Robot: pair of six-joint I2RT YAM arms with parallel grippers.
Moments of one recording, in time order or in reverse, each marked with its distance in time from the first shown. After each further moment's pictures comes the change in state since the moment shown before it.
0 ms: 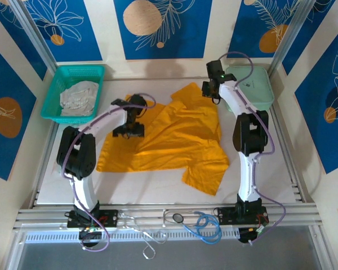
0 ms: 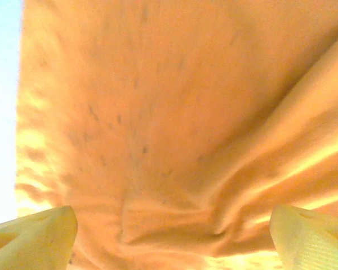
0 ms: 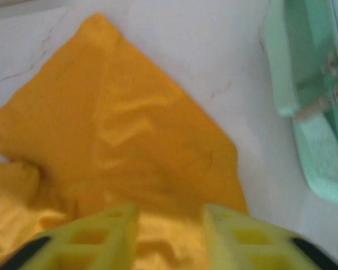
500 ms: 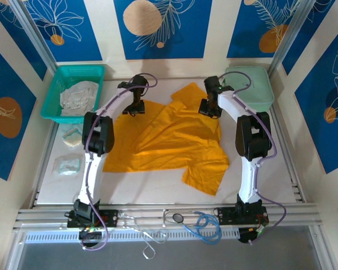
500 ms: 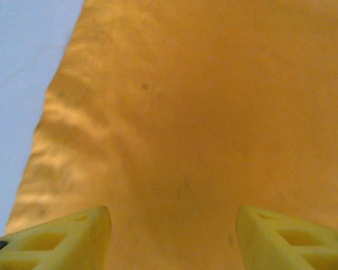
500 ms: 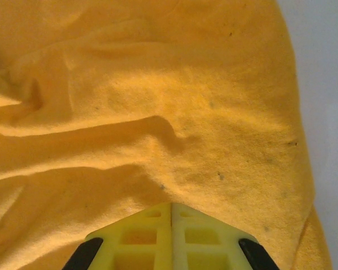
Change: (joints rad) left arm 0.122 0.532 0.621 0.025 -0.020 0.074; right arm 0.019 -0.074 -0.269 -0.019 -0.105 0.150
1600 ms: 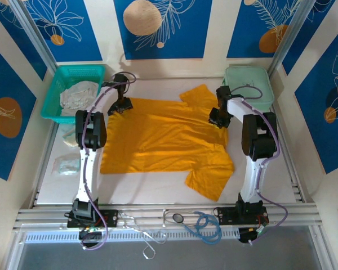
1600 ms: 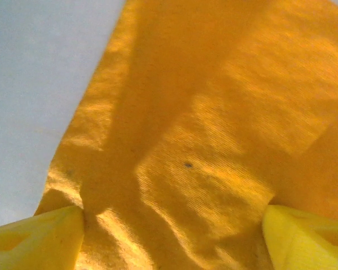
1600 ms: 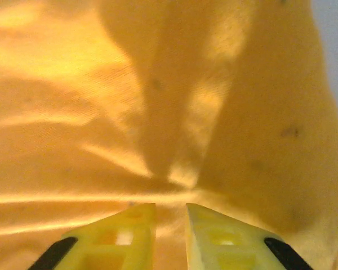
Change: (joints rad) left arm 0.166 0.063 0.035 0.037 0.087 -0.114; right arm -0.095 -0.058 -0.195 0.054 -0.101 0.090
